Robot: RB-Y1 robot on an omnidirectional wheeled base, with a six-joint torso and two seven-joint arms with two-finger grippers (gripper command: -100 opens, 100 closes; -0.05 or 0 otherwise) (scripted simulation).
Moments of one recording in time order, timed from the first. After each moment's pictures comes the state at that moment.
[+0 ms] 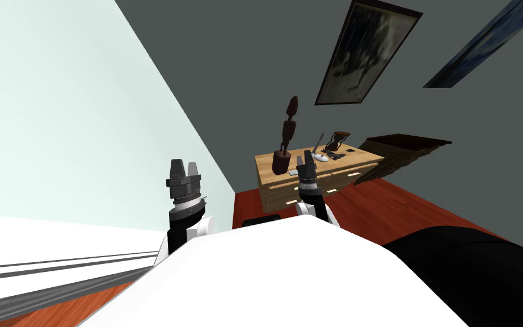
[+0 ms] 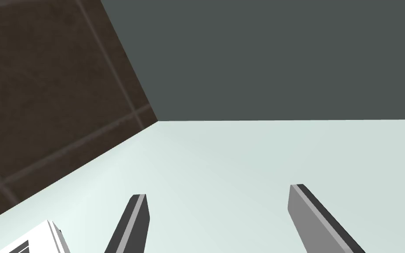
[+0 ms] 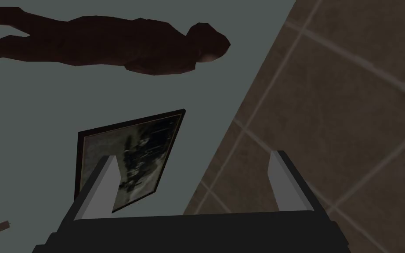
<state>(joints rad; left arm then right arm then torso) 0.50 0.03 0.00 -2.32 -0.10 -0.57 -0.13 0.53 0.00 0.04 -2.26 0.08 -0.54 0.11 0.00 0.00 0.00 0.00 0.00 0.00</state>
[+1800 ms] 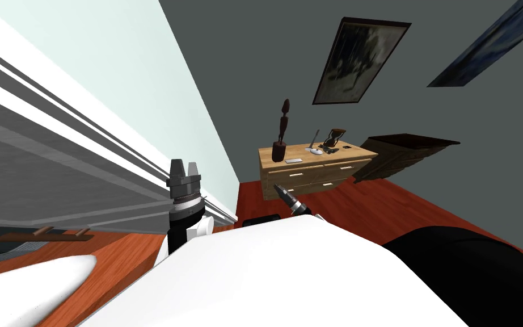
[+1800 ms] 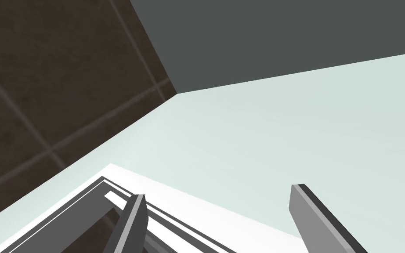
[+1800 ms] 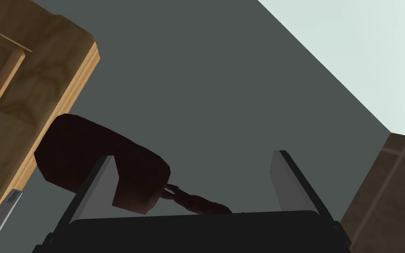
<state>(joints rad) 0.50 0.03 0.00 -2.32 -0.10 -0.57 -0.13 0.62 -0.42 0.30 -1.98 0.34 -0.44 0.13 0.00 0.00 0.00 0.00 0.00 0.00</state>
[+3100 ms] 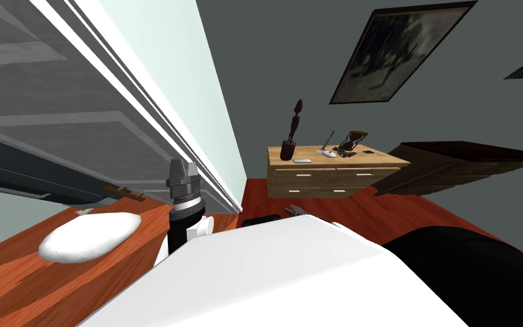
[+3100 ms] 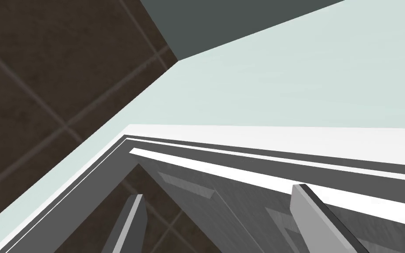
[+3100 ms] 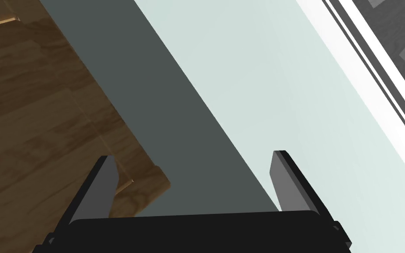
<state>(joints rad) 0.50 0.03 0.00 -2.32 -0.10 -0.57 -0.13 0.62 -0.77 0.37 -1.66 0.49 -0.48 0.14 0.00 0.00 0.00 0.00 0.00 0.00</state>
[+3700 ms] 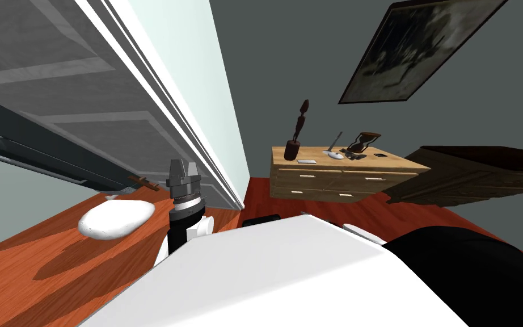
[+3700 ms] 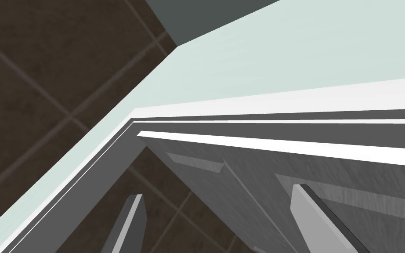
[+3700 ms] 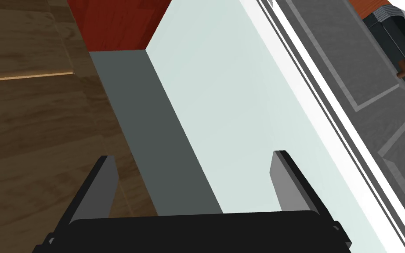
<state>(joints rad) 0.50 0.03 0.00 -2.32 -0.10 -0.57 -0.13 0.61 -0.93 0.41 -1.53 0.57 -0.50 0.14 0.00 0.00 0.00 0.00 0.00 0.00</state>
